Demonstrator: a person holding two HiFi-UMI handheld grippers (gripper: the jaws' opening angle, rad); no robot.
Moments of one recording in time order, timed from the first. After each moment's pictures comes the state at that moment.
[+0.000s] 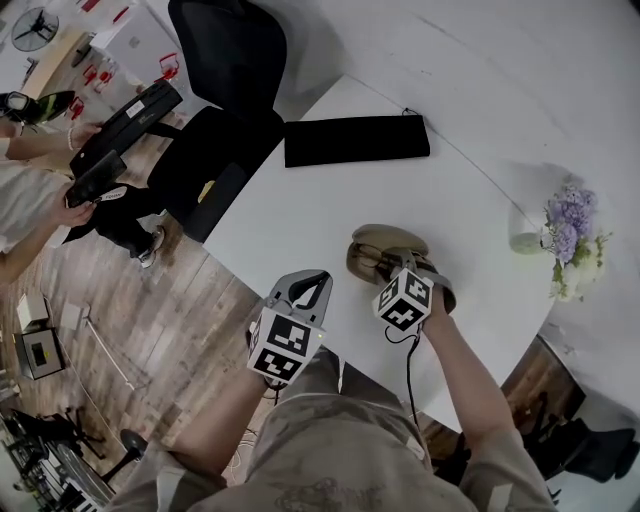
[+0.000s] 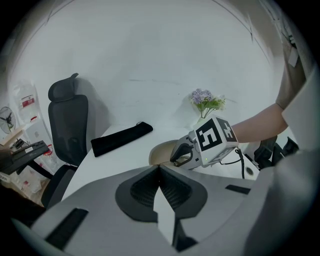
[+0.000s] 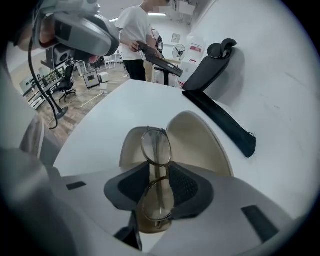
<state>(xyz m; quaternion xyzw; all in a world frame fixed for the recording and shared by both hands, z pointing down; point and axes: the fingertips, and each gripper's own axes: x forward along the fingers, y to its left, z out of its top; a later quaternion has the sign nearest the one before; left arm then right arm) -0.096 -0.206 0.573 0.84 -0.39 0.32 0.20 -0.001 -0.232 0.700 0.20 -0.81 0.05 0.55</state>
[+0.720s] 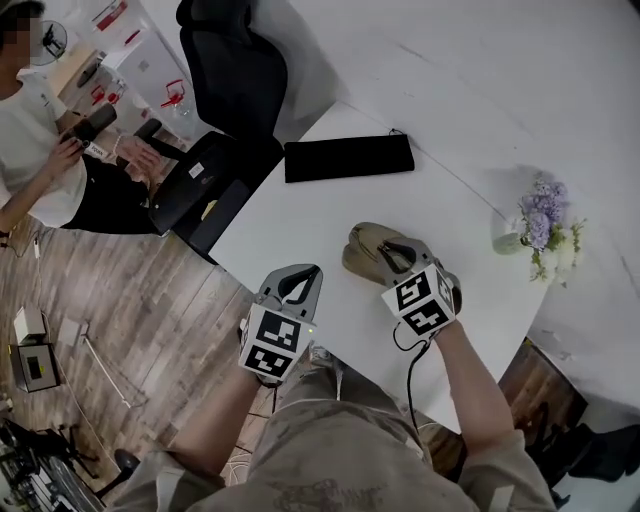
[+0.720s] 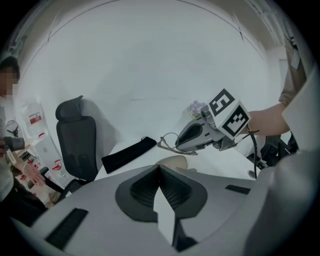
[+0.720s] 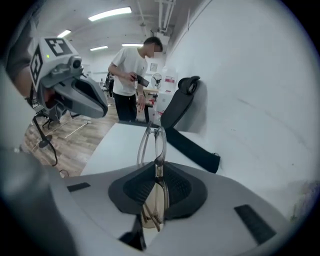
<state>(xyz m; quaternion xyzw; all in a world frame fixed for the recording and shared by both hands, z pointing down) -0.104 -0.209 0.515 0.85 -0.42 0.29 0.14 -0.005 -0.260 0.559 0.31 -0.86 0.05 0.40</state>
